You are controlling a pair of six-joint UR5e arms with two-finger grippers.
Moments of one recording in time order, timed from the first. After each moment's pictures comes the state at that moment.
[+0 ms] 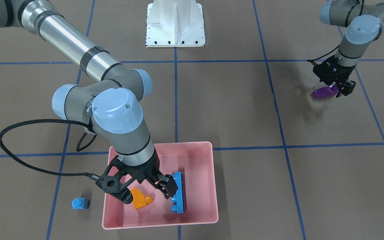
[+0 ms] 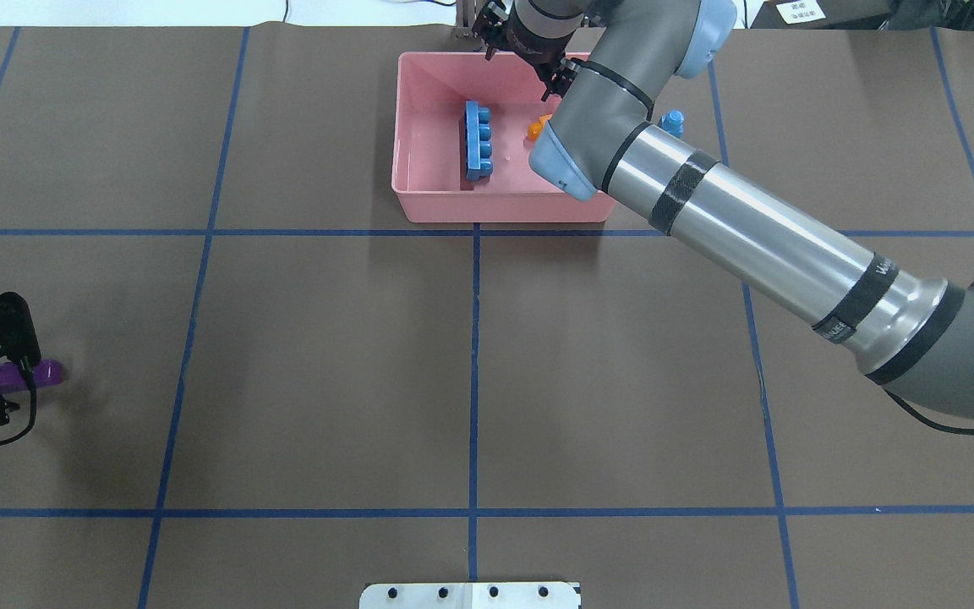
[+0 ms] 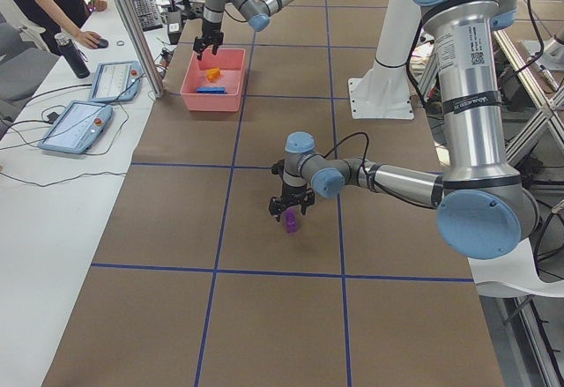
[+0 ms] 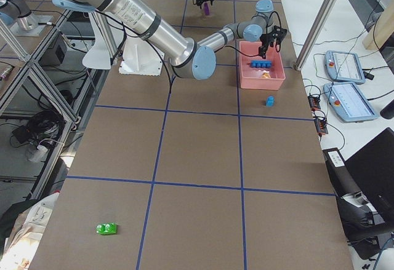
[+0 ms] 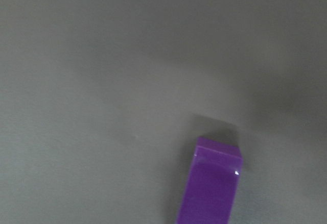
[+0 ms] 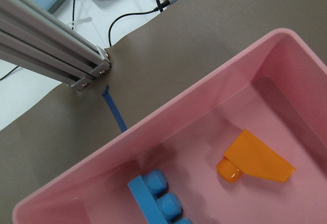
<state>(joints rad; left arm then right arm) -0.74 -1.36 -1.84 -2.01 -1.88 0.23 0.86 -0.50 0.98 -1.16 1.93 1.61</state>
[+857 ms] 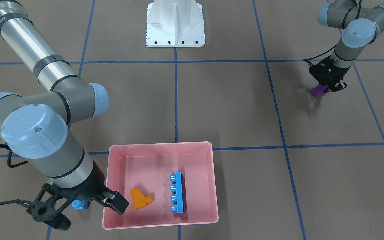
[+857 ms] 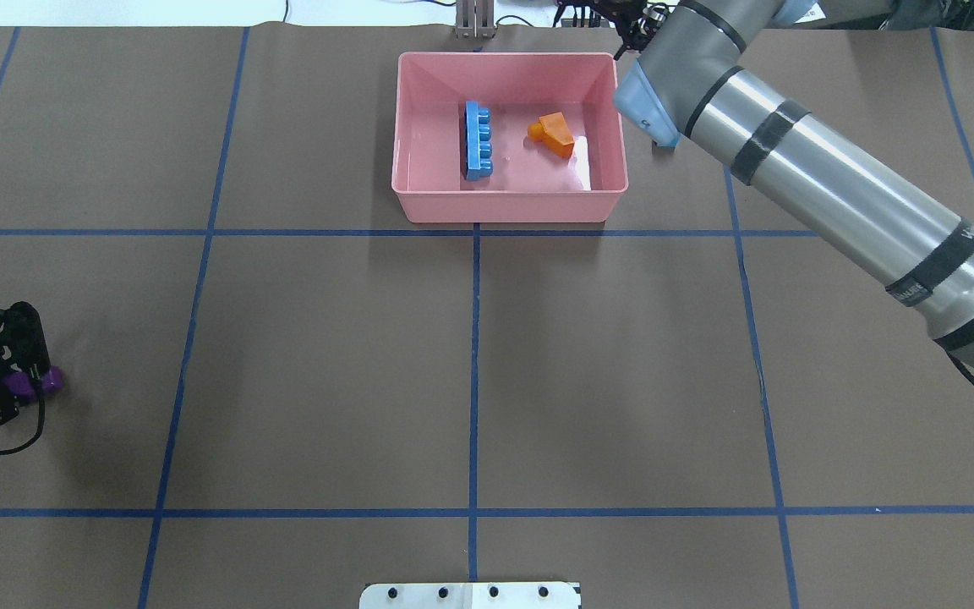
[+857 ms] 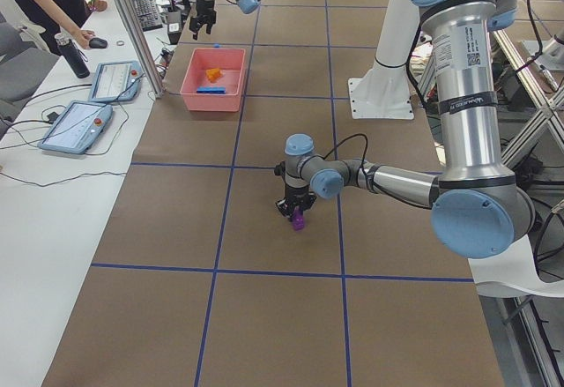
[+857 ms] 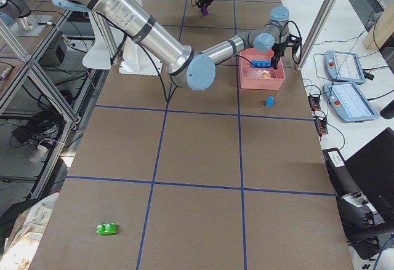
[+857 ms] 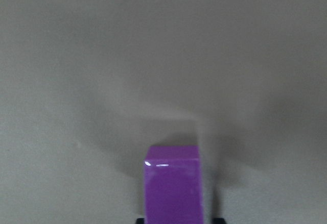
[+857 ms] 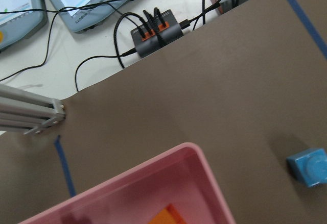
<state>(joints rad) -0.74 -1.38 -1.85 -1.97 -1.95 0.22 1.00 -0.63 1.03 -1.16 2.06 1.37</state>
